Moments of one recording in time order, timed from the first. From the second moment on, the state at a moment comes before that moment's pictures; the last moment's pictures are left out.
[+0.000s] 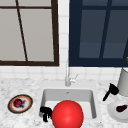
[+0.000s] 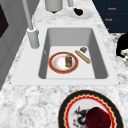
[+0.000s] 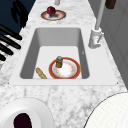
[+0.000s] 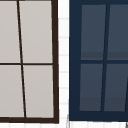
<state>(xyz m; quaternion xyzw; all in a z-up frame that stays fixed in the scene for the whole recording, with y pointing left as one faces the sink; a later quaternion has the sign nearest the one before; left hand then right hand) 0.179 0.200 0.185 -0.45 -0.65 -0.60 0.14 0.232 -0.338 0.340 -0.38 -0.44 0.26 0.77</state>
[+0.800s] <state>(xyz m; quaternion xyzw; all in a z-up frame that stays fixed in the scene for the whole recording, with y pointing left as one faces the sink) 0.179 0.200 0.185 -0.45 -0.65 -0.60 0.14 0.222 -0.338 0.379 -0.41 -0.45 0.13 0.78</state>
